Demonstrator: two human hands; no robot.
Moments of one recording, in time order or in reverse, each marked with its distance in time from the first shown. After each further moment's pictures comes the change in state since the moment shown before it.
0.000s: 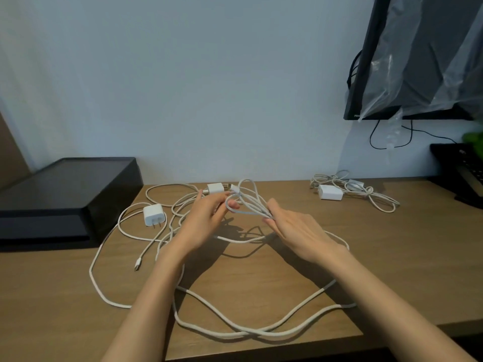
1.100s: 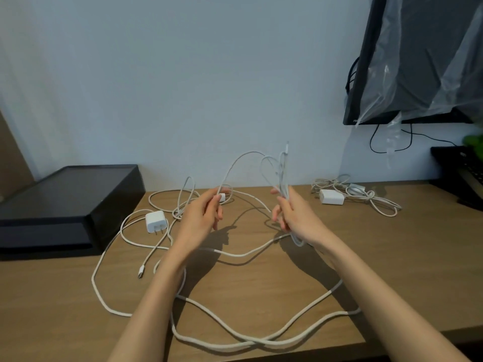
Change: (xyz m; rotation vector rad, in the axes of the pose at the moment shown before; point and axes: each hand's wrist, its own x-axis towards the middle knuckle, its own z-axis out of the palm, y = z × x) left_hand 0.002 -0.001 -0.005 -0.299 0.155 -0.123; right_hand 0.027 0.003 -0.007 0.924 0.192 0.411
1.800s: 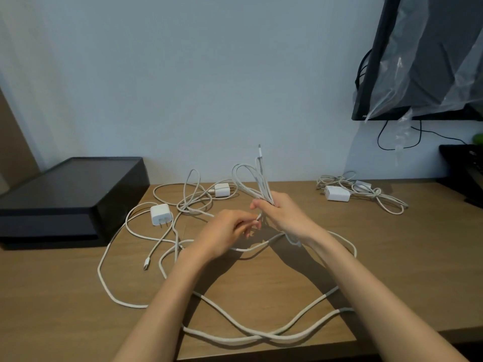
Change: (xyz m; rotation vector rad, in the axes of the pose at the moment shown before) left_hand -0.011 -0.007 0.020 0.331 -0.426 0.170; right_hand 0.006 -0.010 0.026 -0.118 -0.136 -0.089
